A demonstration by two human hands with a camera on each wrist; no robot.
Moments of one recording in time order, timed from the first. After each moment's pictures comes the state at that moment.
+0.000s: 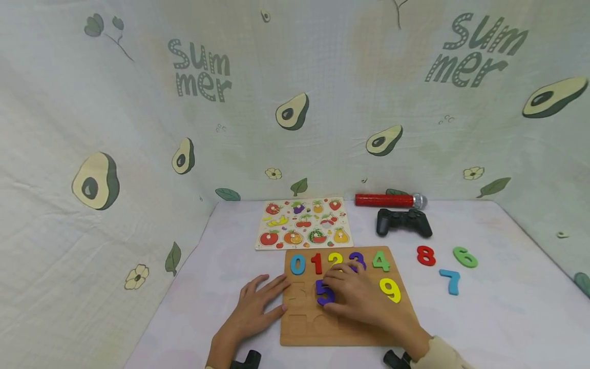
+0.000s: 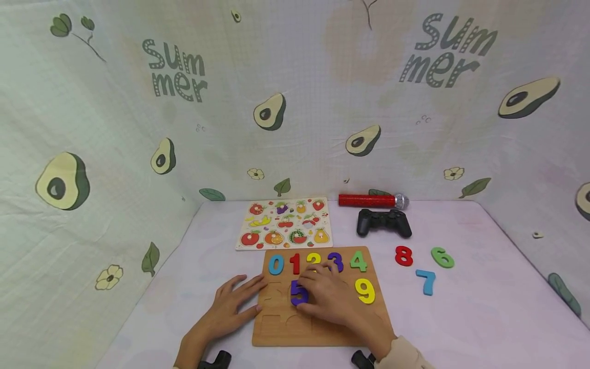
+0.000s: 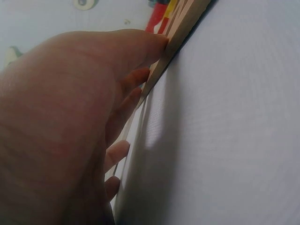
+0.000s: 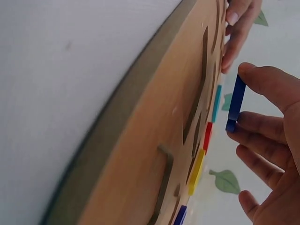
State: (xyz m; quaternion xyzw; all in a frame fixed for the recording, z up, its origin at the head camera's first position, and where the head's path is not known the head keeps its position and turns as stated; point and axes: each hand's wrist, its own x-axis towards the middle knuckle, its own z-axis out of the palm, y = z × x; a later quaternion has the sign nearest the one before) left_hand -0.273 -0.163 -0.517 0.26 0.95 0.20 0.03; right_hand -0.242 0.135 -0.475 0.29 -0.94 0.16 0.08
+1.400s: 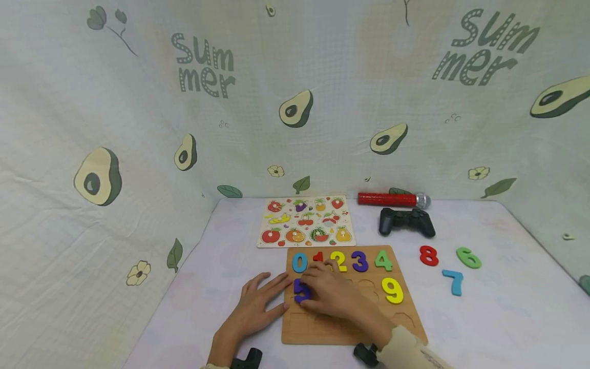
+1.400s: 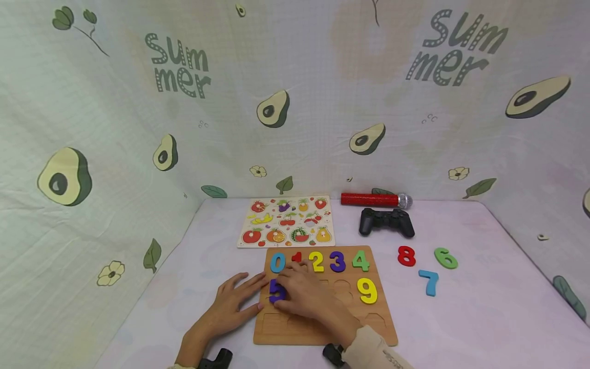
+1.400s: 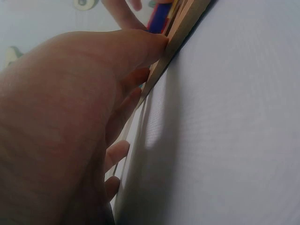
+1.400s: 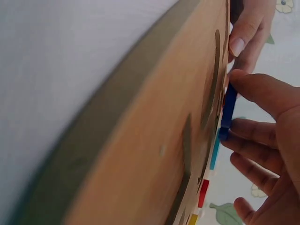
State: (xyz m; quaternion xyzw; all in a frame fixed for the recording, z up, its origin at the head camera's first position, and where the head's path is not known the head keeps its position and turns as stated) left_hand -0.274 -0.167 -0.517 0.28 0.94 0.20 0.02; right_hand -0.266 0.081 -0.480 0.31 -0.94 0.14 0.05
